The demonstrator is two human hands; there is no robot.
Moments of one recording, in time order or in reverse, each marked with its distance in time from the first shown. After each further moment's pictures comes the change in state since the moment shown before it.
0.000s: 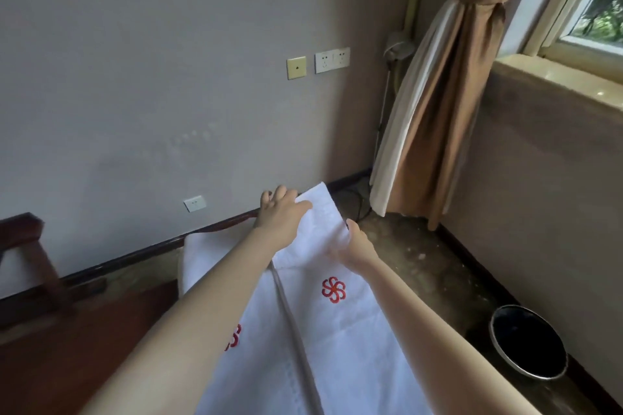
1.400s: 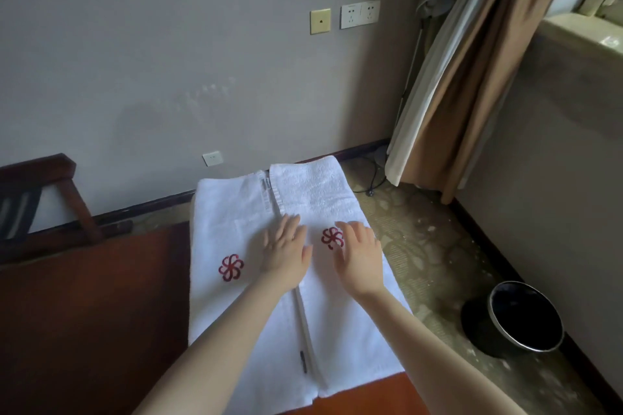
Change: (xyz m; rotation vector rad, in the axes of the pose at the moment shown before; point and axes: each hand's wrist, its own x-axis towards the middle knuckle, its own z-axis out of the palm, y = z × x) left_hand -0.119 0.060 0.092 -0.336 -0.141 -0.257; right_hand -0.099 0.045 0.031 -0.267 0.305 -0.488
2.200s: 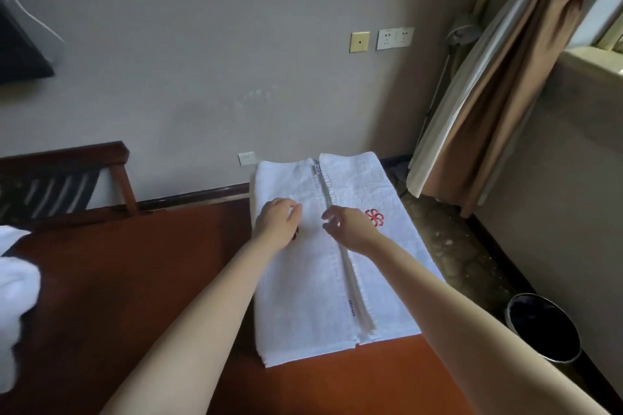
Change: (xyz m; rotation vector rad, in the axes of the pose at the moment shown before) left_hand -0.073 -0.084 -0.070 -0.502 0.209 -0.168; right_hand -0.009 -0.113 -0.018 0.055 -0.453 -0.044
